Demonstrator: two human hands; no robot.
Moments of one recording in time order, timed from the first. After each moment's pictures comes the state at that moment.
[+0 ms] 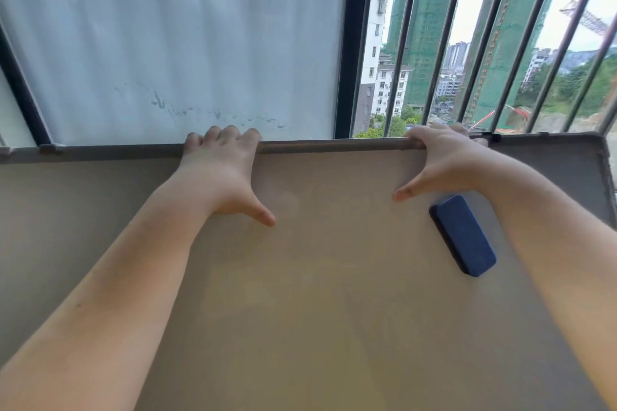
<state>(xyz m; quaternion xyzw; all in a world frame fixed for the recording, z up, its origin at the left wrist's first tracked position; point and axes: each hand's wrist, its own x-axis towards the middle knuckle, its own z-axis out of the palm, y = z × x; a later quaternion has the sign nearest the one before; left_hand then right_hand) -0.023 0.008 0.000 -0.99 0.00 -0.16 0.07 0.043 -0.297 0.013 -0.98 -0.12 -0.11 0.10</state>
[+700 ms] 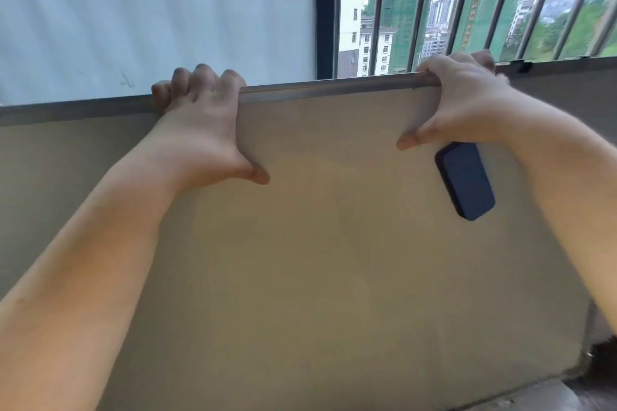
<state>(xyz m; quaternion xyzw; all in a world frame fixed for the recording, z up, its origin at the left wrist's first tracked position) -0.046 -0.011 0.007 -0.96 0.06 -0.26 0.00 0.000 -0.318 0.020 -0.96 -0.09 -0.20 0.15</state>
